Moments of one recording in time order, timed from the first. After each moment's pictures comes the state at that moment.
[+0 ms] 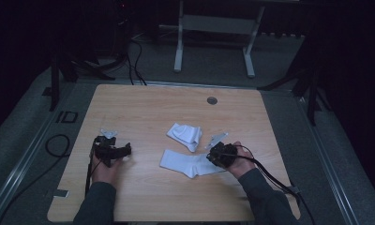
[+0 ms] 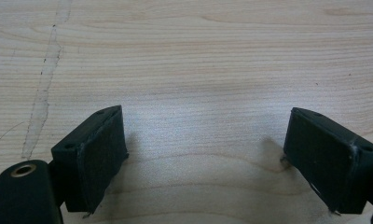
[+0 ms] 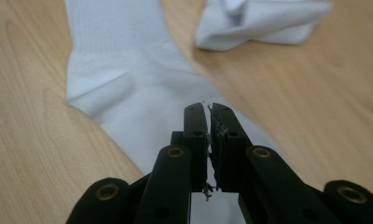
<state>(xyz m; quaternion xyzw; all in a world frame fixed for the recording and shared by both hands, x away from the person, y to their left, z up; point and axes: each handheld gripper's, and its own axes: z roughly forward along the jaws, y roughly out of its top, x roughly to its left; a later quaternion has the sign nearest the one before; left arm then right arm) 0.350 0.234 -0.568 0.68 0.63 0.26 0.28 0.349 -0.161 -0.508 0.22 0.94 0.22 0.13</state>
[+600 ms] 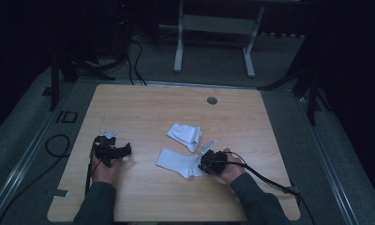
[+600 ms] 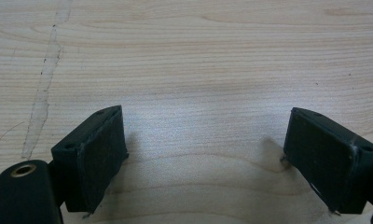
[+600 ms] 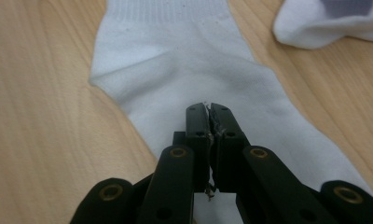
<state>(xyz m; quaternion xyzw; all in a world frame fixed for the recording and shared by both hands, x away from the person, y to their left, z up) 0.350 0.234 -0.568 0.68 0.63 0.26 0.28 0.341 -0.140 -0.535 0.19 0.95 0.22 0.09</state>
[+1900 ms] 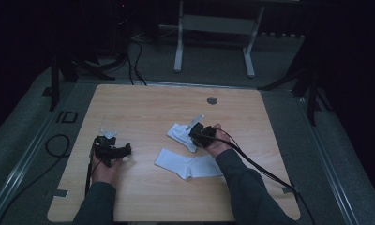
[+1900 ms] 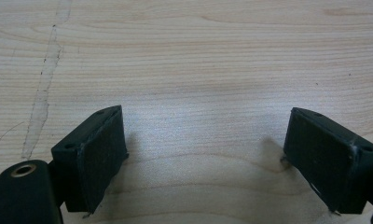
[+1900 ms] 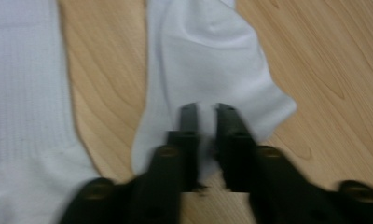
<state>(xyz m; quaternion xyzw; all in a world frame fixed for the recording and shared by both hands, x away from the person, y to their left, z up) 0.350 0.234 -0.568 0.68 0.63 0.26 0.28 0.417 -0.101 -0.512 0.25 0.93 0.21 0.18</state>
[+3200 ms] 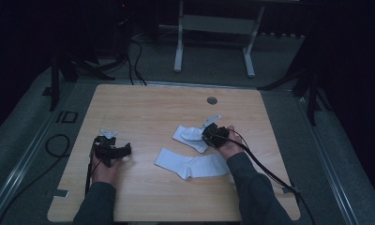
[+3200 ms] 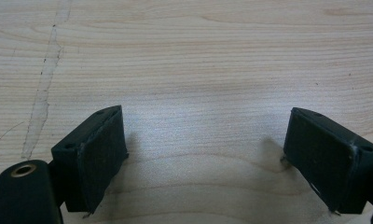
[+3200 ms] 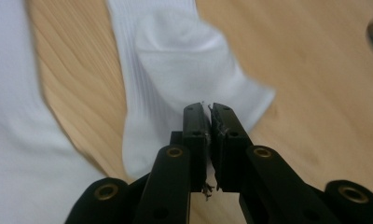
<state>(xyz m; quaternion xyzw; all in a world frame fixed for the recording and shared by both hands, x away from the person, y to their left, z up) 0.350 0.234 -0.568 0.68 0.63 0.26 0.28 0.414 -0.145 -0.513 0.28 0.91 0.23 0.19</state>
